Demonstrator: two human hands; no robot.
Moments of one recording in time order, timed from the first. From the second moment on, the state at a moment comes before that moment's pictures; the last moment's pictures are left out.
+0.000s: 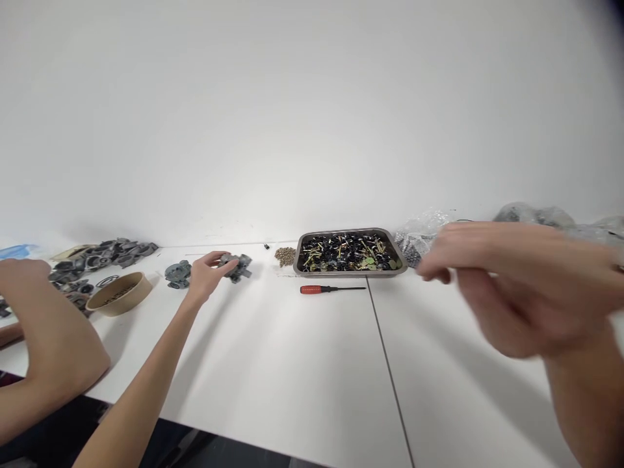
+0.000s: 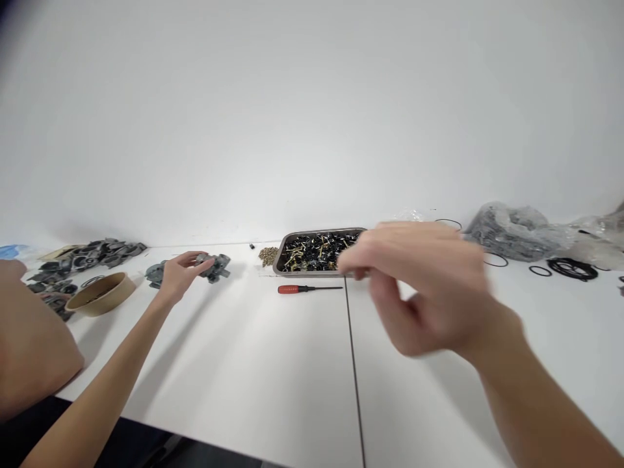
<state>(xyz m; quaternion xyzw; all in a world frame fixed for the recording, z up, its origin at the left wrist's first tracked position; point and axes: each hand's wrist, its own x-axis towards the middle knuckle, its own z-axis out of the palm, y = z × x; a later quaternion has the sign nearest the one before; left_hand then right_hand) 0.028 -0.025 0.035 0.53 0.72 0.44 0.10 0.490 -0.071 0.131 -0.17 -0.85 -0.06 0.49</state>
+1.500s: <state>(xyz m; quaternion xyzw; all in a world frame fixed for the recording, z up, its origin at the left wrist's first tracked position) 0.180 0.000 -0.055 0.63 0.51 0.48 0.35 0.397 -0.071 0.062 -0.22 -0.95 0.21 -0.05</state>
